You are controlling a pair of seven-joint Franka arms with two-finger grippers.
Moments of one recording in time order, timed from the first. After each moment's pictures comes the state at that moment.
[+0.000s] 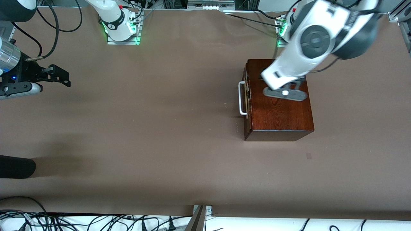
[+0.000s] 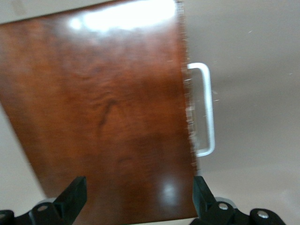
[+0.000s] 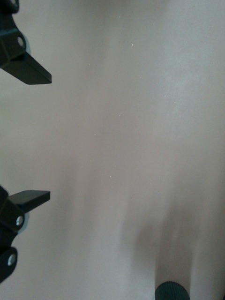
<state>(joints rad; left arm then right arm) -0.22 0.26 -0.31 -1.57 0.01 1.57 -0.41 0.09 0.08 -0.03 -1.55 0.01 1.60 -0.13</state>
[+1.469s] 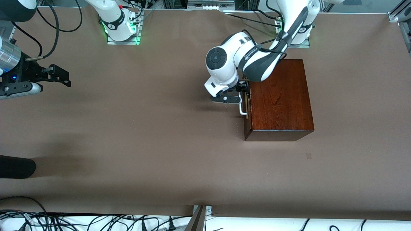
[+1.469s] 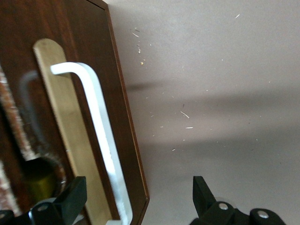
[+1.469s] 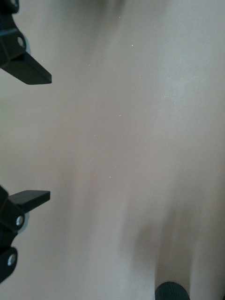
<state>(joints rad) -0.49 0.52 -0.30 -1.63 0.24 1.83 -0.73 0.09 0.08 -0.03 -1.55 0.01 1.60 -0.13</state>
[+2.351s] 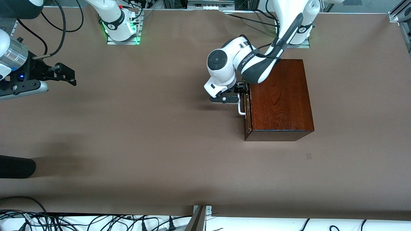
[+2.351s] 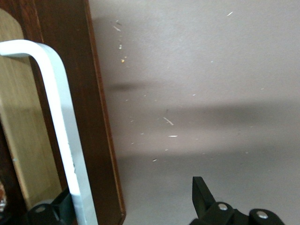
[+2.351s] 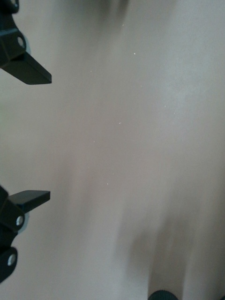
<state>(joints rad) -0.50 0.53 -0.30 -1.71 0.24 1.99 -0.82 0.08 0.08 0.01 -1.55 0.01 1.60 -0.13</state>
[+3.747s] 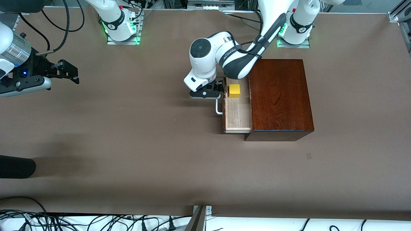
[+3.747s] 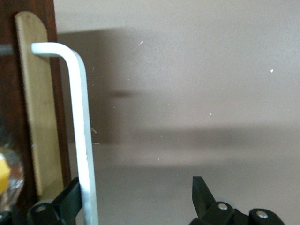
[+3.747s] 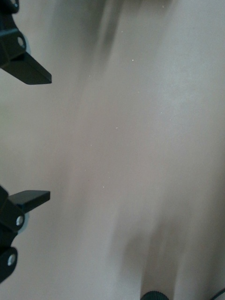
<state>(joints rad) -0.61 0.61 -0.31 -1.54 0.22 2.03 -0.94 0.08 0.07 0.03 -1.54 0.01 1.60 -0.13</state>
